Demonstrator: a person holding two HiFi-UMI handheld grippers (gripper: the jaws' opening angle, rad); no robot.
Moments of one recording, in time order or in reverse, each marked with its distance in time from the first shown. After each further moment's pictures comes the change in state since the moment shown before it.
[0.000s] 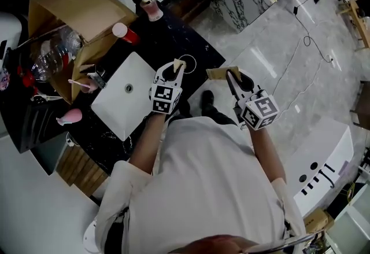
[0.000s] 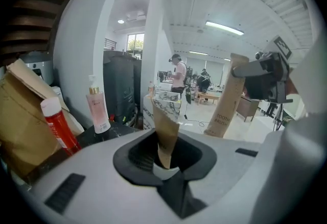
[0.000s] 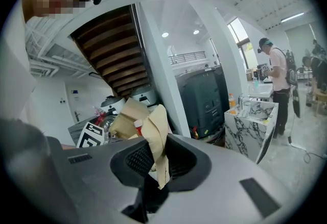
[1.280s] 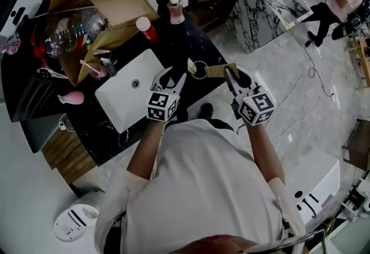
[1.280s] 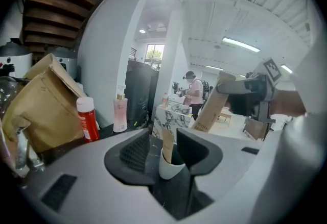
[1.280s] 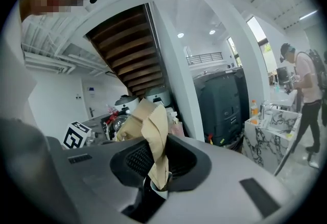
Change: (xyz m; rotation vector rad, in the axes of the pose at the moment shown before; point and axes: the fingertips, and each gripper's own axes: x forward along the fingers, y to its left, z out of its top) left arm -0.068 0.028 0.018 -0.173 -0.122 0.122; right arm 0.055 0.032 0.032 -0.089 -0.007 0.162
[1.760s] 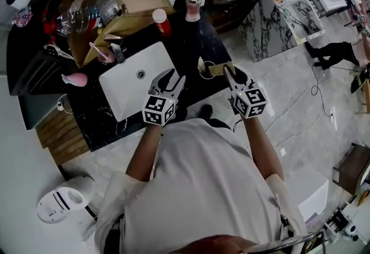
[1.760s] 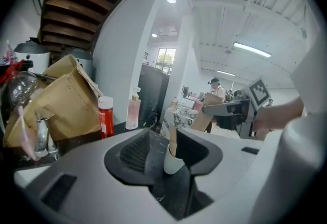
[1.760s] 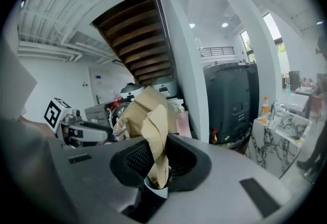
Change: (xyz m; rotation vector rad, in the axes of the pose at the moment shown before) left arm -0.047 0.016 -0.004 -0.078 -0.045 0.104; right arm 0.051 0.002 -0.042 -0.079 0.108 0.061
